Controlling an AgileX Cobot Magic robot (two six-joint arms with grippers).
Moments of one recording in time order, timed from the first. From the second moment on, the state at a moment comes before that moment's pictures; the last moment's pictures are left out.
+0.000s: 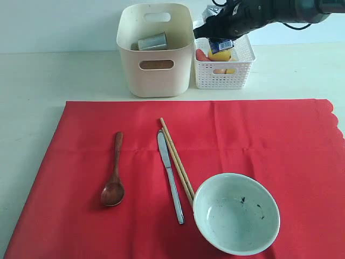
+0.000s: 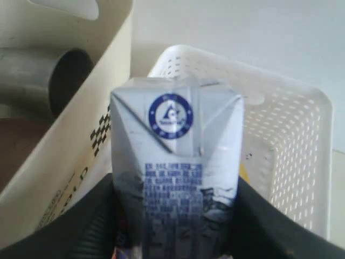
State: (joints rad) left arm 0.10 0.01 0.00 0.02 0.32 -0.05; right arm 0.28 2.24 -1.72 -0.05 0.22 0.00
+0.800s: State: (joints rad) left arm 0.10 0.01 0.00 0.02 0.32 -0.05; right arm 0.28 2.14 -1.73 -0.04 0.45 0.11
